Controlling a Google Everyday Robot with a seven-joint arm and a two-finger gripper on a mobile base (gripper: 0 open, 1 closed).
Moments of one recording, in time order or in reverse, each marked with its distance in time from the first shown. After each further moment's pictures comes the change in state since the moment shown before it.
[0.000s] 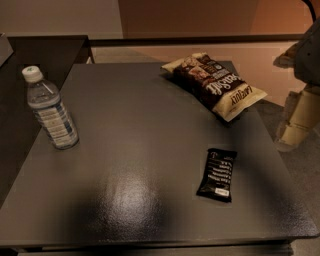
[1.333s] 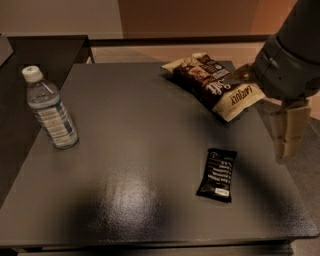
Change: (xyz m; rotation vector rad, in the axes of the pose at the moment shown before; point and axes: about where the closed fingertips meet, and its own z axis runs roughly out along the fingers) arm -0.035 0.029 0.030 -0.163 -0.009 -0.548
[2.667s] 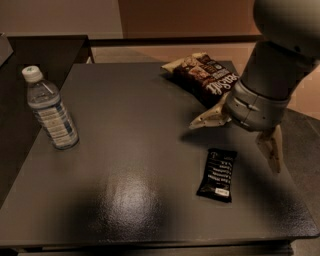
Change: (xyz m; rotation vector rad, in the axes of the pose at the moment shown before) arm -0.017 0.018 0.072 -0.158 -0.124 -0.614
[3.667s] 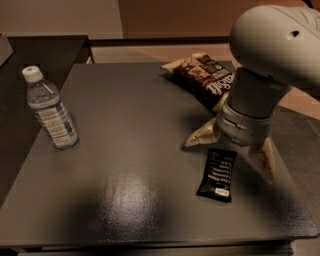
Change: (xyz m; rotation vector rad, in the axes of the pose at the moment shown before) arm 0.003 0.005 0.038 -0.077 0.021 -0.085
